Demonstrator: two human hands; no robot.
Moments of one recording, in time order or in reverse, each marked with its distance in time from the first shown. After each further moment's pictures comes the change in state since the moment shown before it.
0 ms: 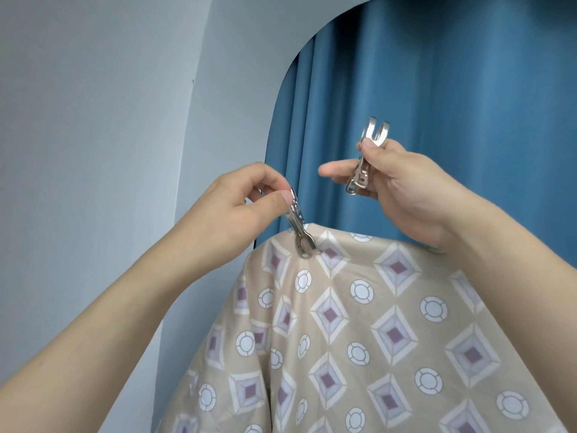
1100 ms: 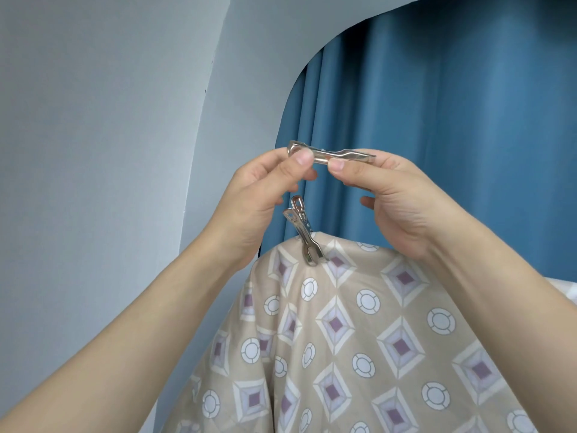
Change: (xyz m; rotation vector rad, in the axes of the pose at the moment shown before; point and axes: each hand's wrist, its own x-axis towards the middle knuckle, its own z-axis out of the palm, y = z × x) left_hand 0.024 0.007 0.016 -0.527 0.086 0.002; right_hand -0.014 -0.020 0.030 -0.021 0.060 -0.034
